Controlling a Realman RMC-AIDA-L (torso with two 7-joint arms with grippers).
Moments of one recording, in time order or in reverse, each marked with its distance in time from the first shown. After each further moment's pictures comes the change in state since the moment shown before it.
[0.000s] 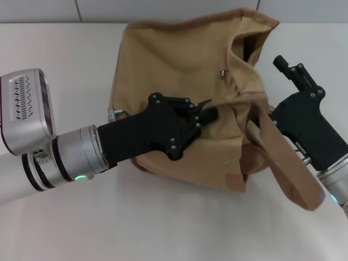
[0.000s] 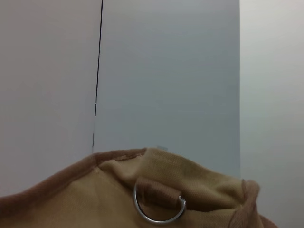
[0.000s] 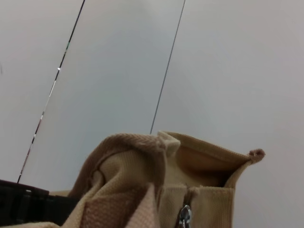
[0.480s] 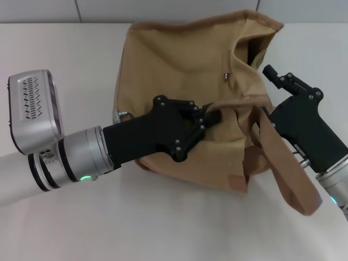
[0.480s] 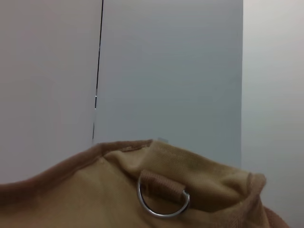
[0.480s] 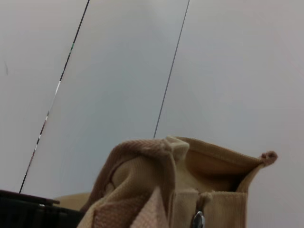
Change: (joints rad) left arm -0.022 0.000 -0.002 -0.036 0.003 -0.025 0.013; right arm -0.001 0.000 -0.008 0.000 -0.004 -0.001 0.001
